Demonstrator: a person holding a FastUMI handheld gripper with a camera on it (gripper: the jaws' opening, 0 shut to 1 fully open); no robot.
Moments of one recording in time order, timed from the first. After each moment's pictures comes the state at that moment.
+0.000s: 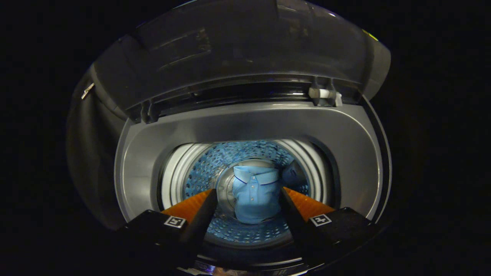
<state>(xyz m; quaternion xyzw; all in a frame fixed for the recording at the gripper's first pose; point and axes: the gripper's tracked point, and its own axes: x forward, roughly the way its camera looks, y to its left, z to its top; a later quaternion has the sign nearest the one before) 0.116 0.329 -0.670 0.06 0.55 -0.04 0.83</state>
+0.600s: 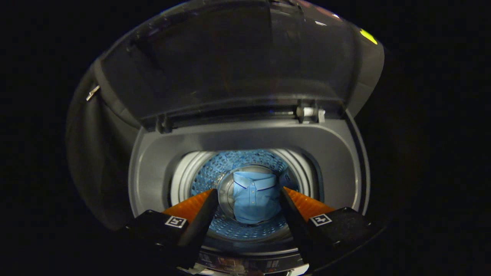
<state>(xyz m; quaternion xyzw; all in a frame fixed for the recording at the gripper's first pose) 0.124 0.325 -0.606 0.05 0.50 -0.03 0.86</state>
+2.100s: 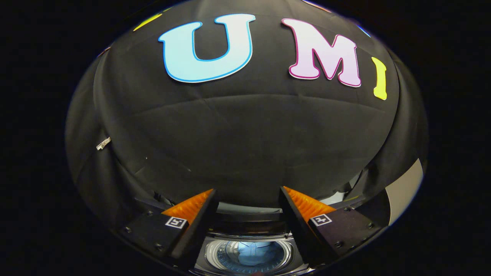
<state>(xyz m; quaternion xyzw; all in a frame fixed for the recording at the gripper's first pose) 0.315 0.345 -0.394 0.02 0.32 -0.03 0.94</state>
